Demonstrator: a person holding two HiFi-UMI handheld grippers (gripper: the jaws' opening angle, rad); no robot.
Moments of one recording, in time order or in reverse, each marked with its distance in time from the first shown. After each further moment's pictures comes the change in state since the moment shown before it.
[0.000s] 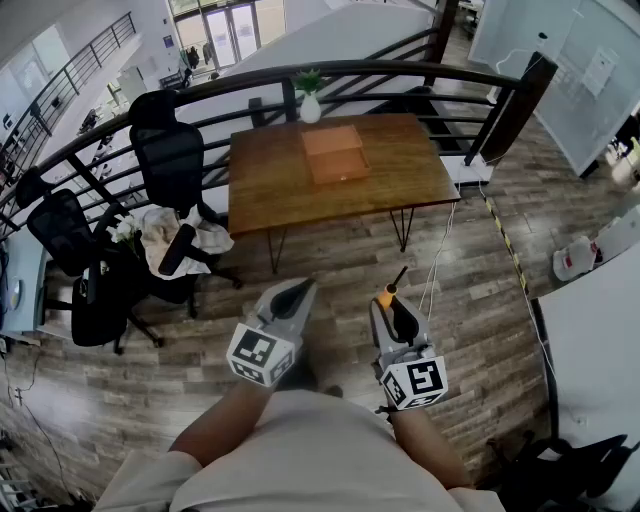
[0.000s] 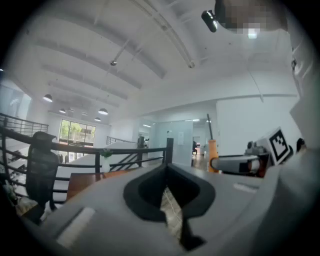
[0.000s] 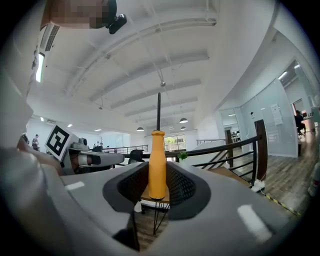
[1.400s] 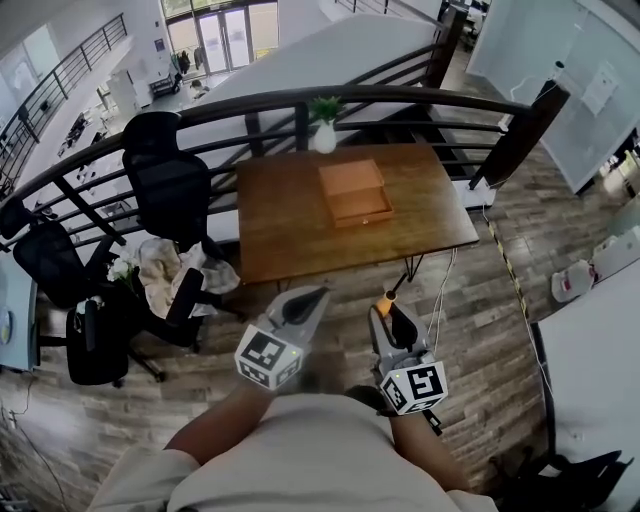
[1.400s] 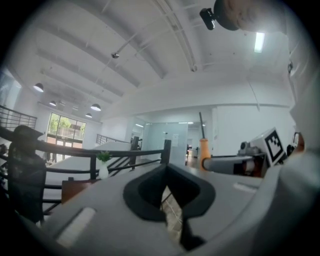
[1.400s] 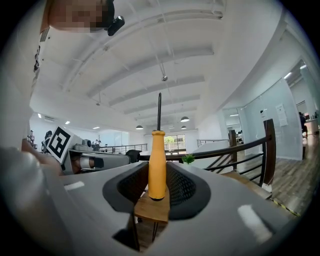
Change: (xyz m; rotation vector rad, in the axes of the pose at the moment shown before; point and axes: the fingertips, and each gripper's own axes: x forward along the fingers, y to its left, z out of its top) left arm 0.066 0.215 0.031 -0.026 -0.009 -0.126; right arm 0.241 0.026 0.022 -0.017 0.016 -0.011
